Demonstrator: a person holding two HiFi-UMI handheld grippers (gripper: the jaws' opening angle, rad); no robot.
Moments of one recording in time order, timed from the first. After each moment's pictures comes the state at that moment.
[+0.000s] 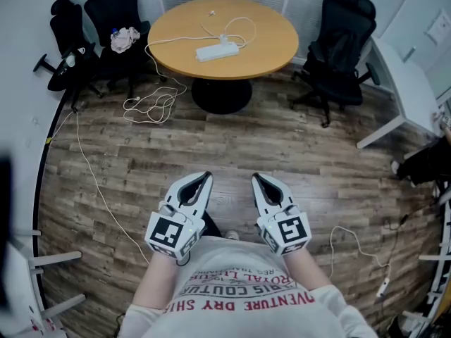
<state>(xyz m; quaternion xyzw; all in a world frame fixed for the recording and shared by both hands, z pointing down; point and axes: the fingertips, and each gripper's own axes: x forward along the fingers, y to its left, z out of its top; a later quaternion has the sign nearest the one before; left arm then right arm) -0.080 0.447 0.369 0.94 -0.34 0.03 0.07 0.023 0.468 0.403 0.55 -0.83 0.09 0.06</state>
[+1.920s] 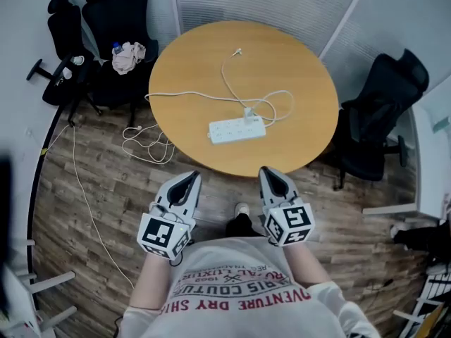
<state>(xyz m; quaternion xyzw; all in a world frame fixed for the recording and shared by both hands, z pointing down) -0.078 -0.009 0.379 0.90 -0.44 0.03 0.09 0.082 -0.019 0.428 0.53 -0.83 0.15 0.09</state>
